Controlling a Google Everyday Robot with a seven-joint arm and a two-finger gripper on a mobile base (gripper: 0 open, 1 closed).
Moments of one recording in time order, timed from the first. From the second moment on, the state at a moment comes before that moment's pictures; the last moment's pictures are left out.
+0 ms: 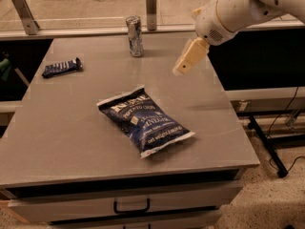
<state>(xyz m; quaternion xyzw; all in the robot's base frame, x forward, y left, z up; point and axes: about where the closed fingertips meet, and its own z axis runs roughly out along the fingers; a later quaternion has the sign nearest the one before) 0.647 -0.090 0.952 -0.59 0.71 0.03 0.39</state>
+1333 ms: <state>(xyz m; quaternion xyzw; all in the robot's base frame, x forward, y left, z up) 0.764 0.013 0.944 -0.48 0.68 0.19 0.52</state>
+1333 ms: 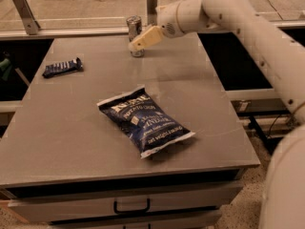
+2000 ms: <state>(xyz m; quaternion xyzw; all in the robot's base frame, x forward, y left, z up) 0.815 0.041 0.924 -0.43 0.70 0.19 0.54</state>
